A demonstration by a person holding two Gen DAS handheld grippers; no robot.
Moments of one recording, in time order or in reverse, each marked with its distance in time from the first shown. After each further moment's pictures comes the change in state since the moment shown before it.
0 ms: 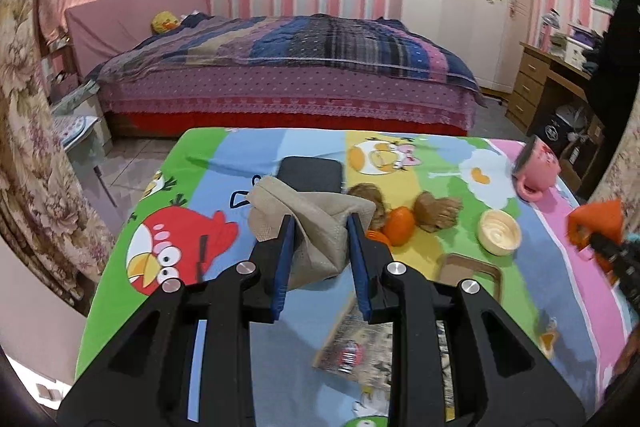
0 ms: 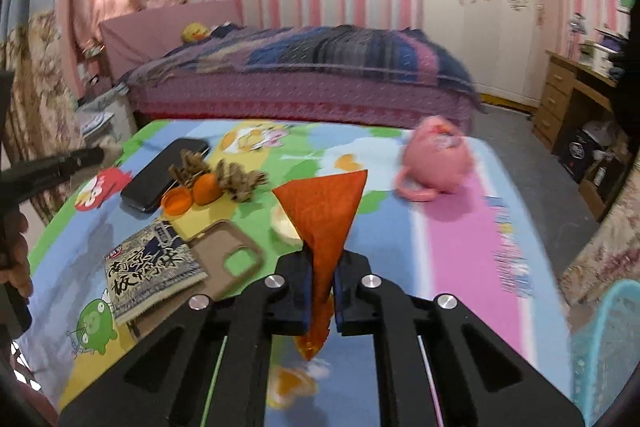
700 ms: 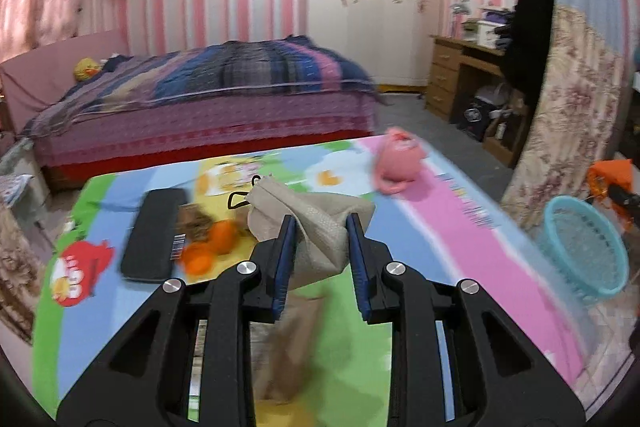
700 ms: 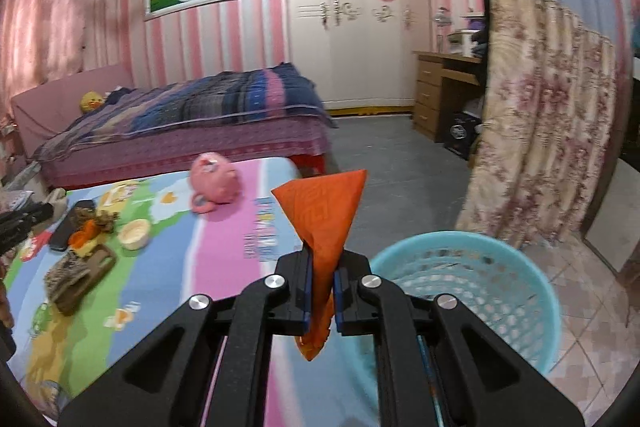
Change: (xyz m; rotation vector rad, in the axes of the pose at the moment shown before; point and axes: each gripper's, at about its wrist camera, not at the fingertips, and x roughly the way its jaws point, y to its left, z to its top) left arm -0.055 -0.145 -0.014 0.164 -0.078 -0.266; right arm -0.133 -0.178 -0.048 0.219 -0.137 -0.339
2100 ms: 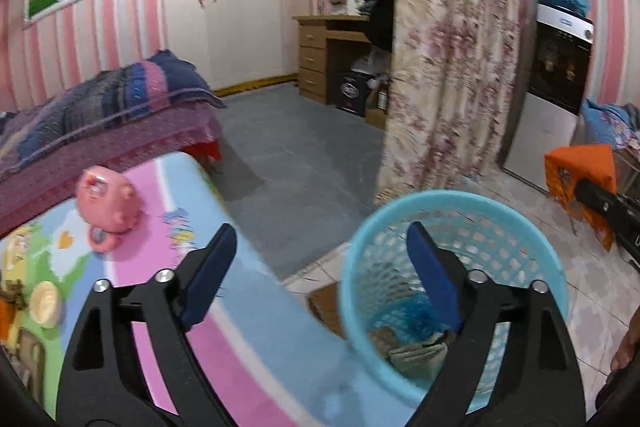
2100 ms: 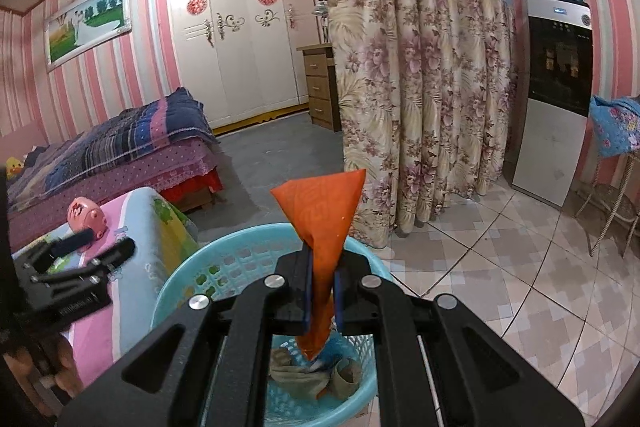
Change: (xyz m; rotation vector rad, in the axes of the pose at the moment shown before) left arm 0.085 -0.285 0.004 0.235 0.008 -0.294; right arm -0.013 -0.146 -0.022 0.224 -0.006 -0.265
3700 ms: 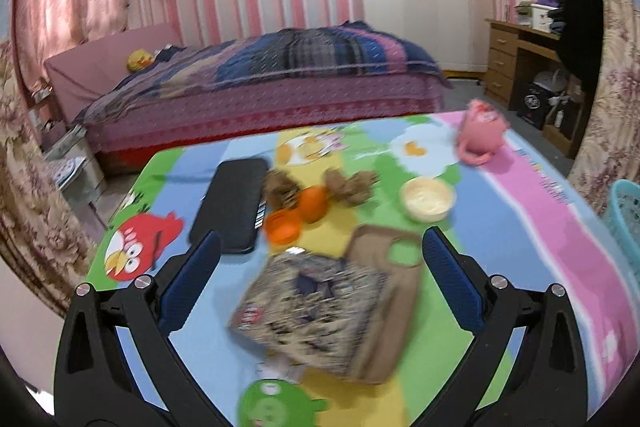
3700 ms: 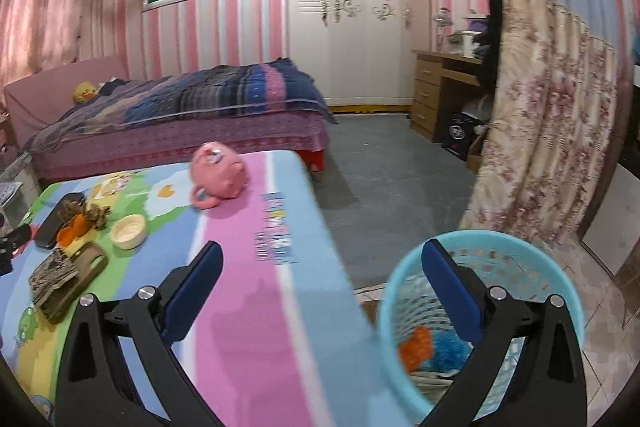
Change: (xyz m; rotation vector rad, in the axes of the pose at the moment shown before) left arm -0.170 0.298 -0.115 -0.270 0.090 0.554; right arm -0.015 0.214 -0.036 -0.273 0.019 0.268
